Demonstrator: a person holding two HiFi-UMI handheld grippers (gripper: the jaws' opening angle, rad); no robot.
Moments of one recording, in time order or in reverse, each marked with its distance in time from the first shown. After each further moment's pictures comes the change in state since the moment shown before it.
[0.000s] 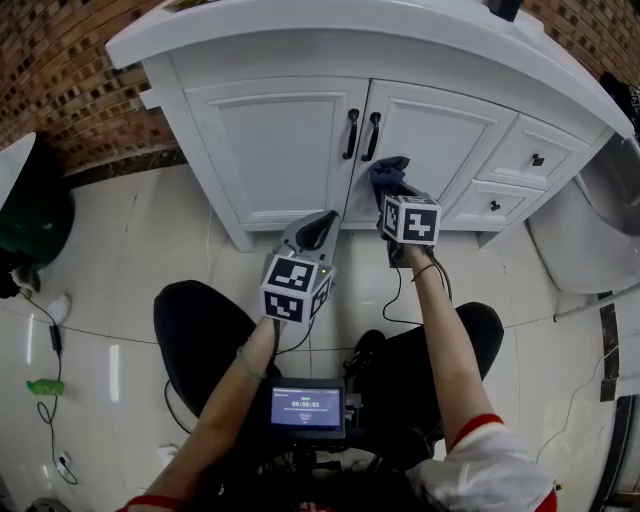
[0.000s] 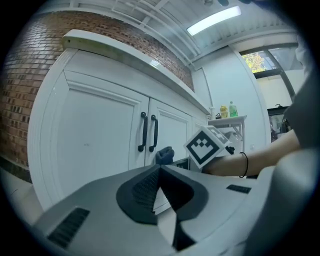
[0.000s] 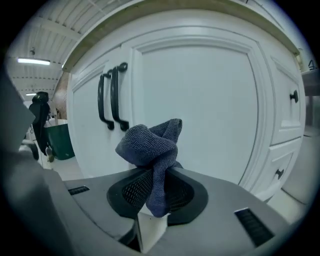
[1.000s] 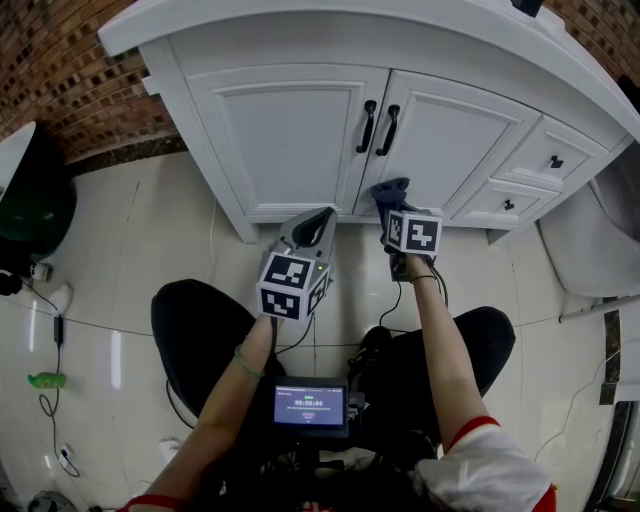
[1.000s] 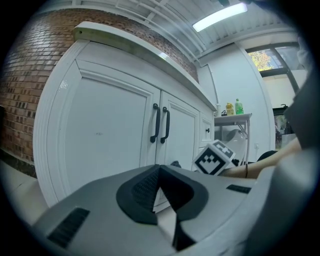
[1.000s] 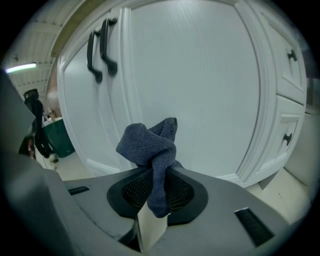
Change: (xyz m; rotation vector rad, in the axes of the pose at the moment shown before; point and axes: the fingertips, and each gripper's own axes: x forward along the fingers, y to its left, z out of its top) left arm 0.005 0.036 -0.025 -0.028 0.034 0.039; right arm 0.037 0.001 -0.084 0.078 0.172 0.007
